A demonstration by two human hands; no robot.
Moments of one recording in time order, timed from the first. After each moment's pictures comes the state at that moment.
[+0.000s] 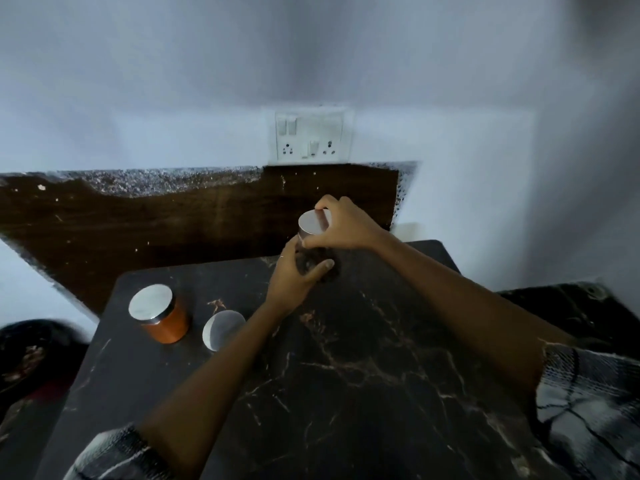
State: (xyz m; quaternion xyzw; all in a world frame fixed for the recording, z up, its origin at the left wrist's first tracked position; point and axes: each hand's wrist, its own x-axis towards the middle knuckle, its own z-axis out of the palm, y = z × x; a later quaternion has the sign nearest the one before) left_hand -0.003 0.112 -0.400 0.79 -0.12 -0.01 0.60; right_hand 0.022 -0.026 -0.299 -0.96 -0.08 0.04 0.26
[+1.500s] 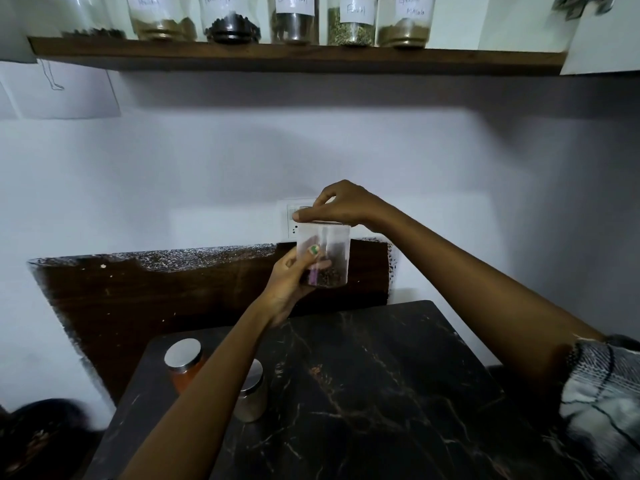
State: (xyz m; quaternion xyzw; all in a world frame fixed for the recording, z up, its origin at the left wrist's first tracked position) left_hand -0.074 0.136 -0.234 0.57 -0.16 -0.13 0.79; right_hand -0.072 -0.003 -0.110 -0.93 -0.07 -0.05 0.36
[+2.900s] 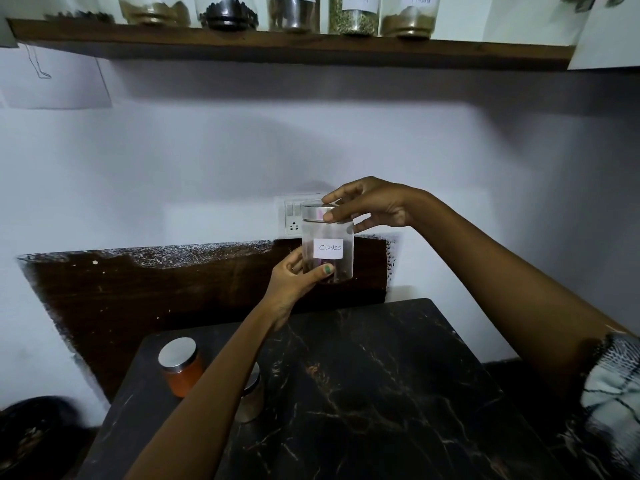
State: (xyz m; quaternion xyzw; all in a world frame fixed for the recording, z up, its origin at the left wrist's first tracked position) left_hand -0.062 0.132 -0.253 0.63 -0.17 -0.09 0.76; right_hand -0.057 -0.048 -0.109 -0.85 -0.07 0.11 0.51
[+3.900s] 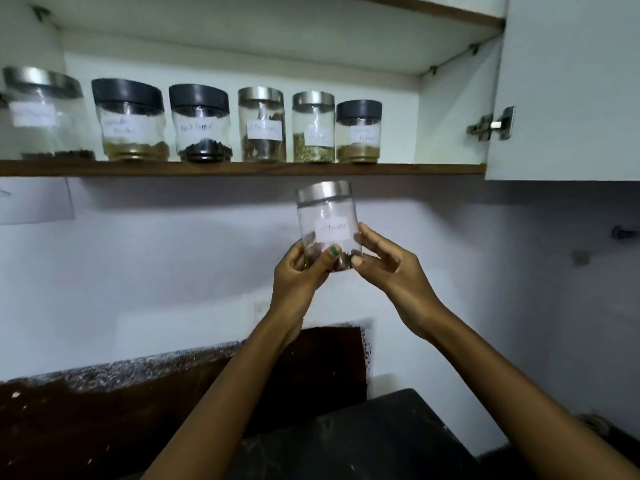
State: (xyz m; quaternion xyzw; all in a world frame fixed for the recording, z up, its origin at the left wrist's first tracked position) left_hand -0.042 0.077 -0.103 0.57 -0.29 0.05 0.77; right_hand -0.114 -0.063 -0.089 -0.72 -0.15 -0.27 0.62
